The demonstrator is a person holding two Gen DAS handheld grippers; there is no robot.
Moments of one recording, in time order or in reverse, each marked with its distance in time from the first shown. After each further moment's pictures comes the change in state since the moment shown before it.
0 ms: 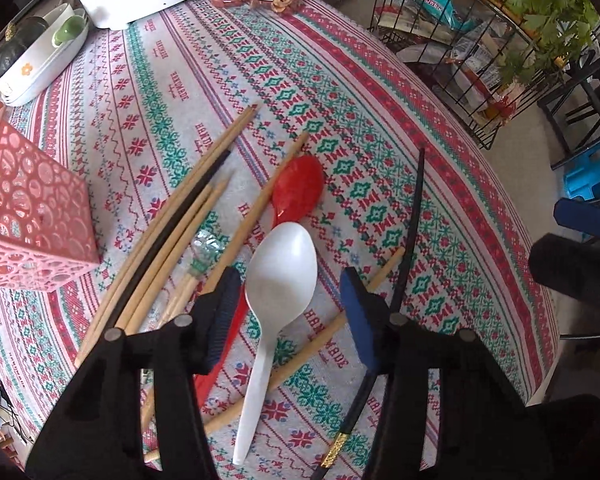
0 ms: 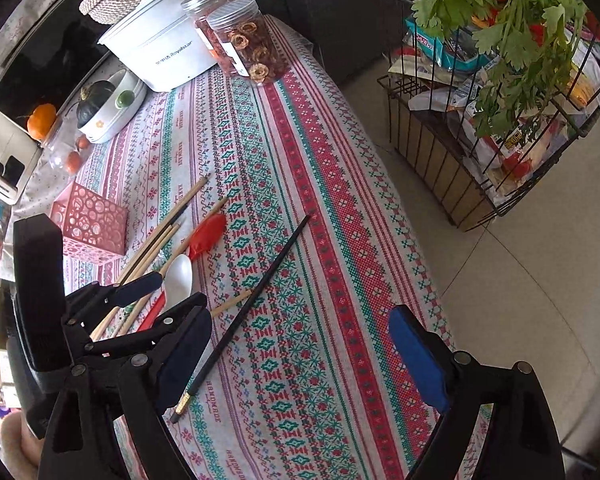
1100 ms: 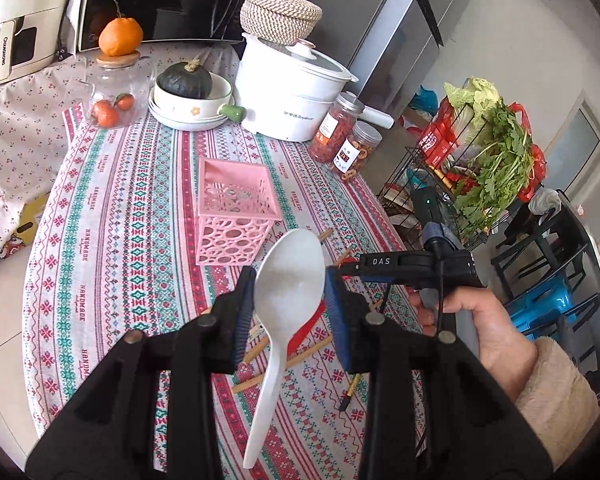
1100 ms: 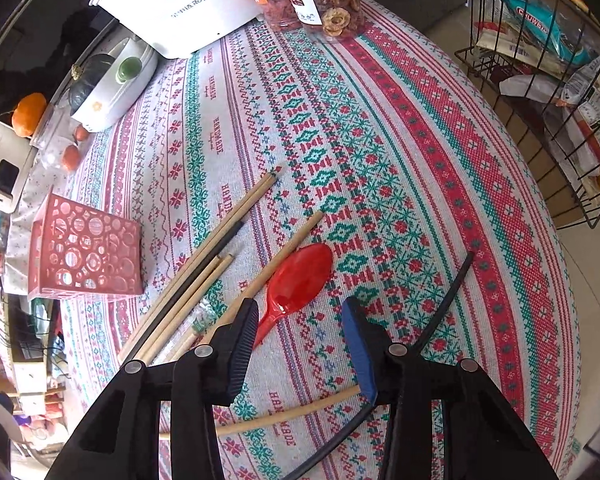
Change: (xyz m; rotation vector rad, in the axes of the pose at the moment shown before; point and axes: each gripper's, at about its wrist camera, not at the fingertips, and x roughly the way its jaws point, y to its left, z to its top) left arm -0.162 0.125 -0.117 -0.331 -0.518 -0.181; right arm 0.096 0.088 0.042 0.016 0.068 0.051
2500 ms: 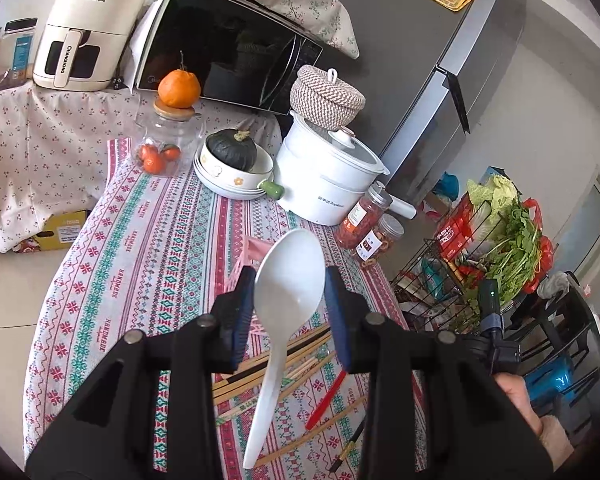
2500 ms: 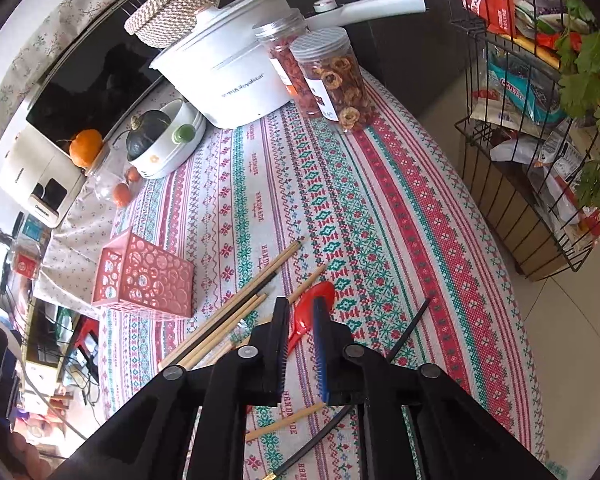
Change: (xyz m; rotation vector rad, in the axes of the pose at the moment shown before) left arm -0.030 0.022 0.014 -0.174 -0.268 0.050; right arm -0.069 -0.019 -0.002 -0.027 -0.172 0.115
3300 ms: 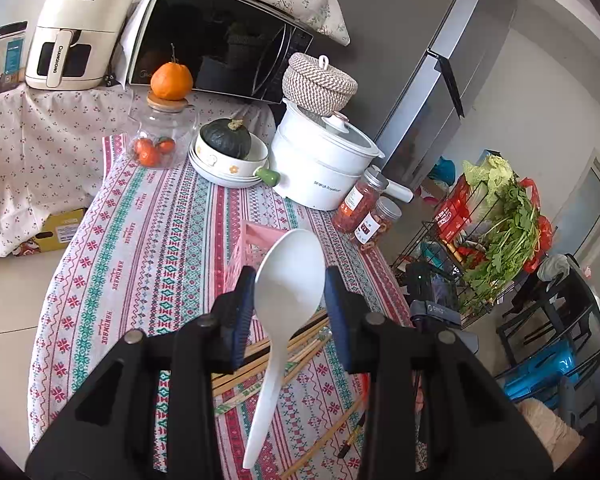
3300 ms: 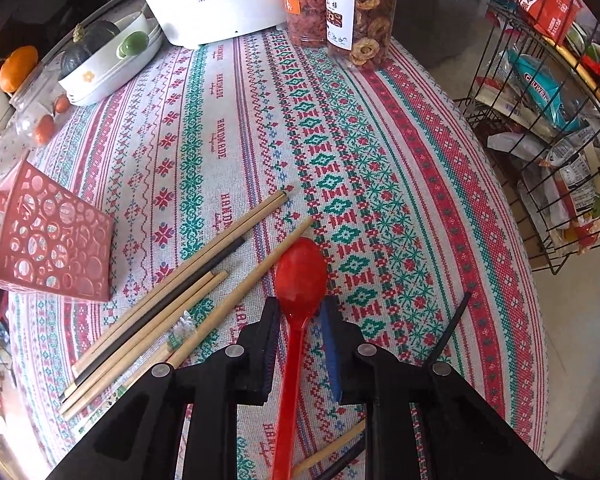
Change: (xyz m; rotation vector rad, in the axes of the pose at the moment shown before) left arm -0.005 -0.003 -0.008 0.049 0.027 -0.007; right arm 0.082 0.044 -0.010 -0.096 0.109 -0.285
